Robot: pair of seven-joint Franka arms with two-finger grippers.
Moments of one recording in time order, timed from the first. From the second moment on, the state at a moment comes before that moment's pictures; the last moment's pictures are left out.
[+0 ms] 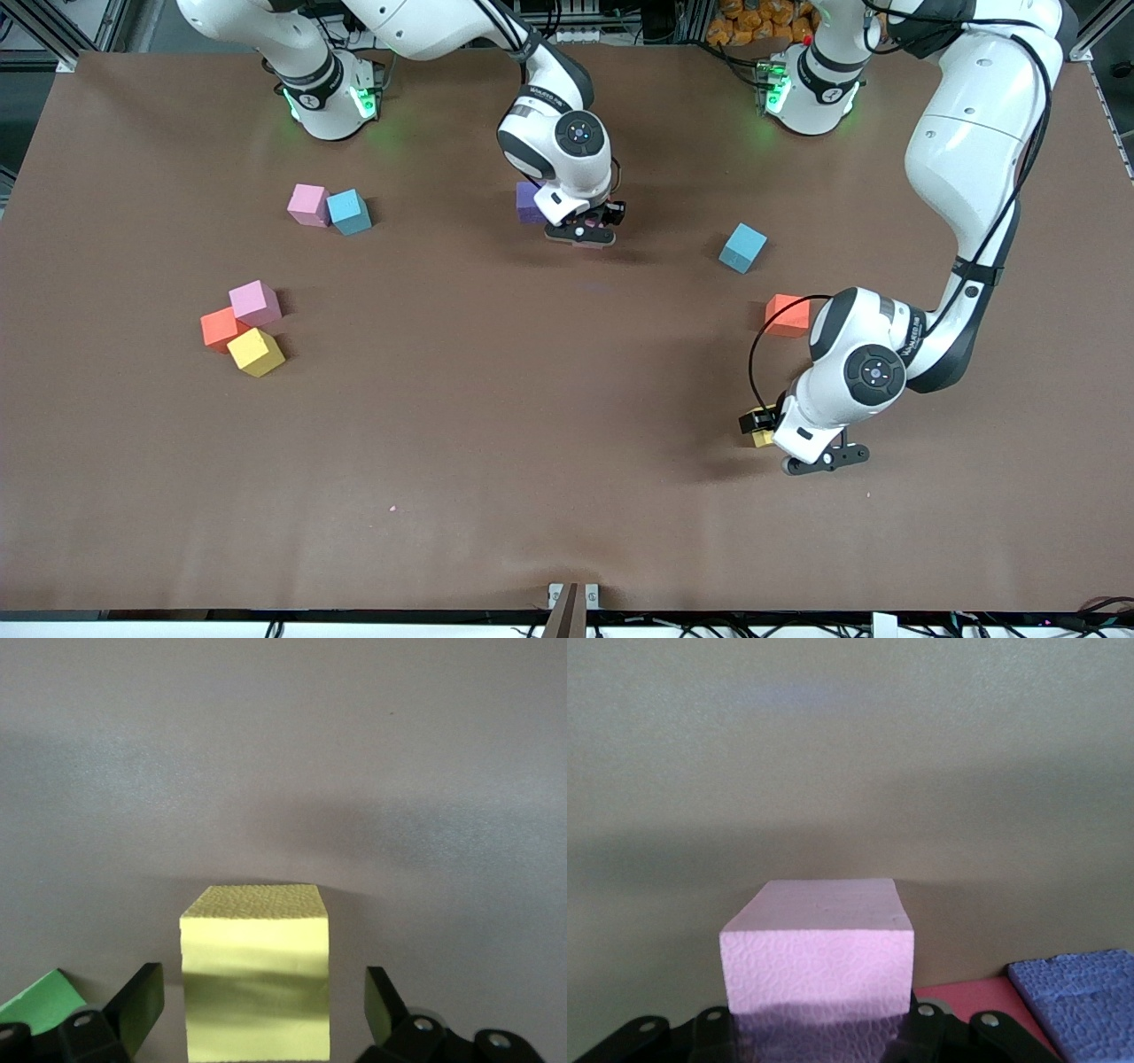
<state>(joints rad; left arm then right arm) 0.05 0.83 -0.39 -1.45 0.34 2.23 -0.61 0.78 0.63 0.27 -1.84 -0.02 2.42 1.18</state>
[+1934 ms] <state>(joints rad) -0.19 0.78 -0.56 -1.52 0.41 2.07 -1.26 0.15 0.17 0.24 -2.09 -0.03 2.06 0.22</state>
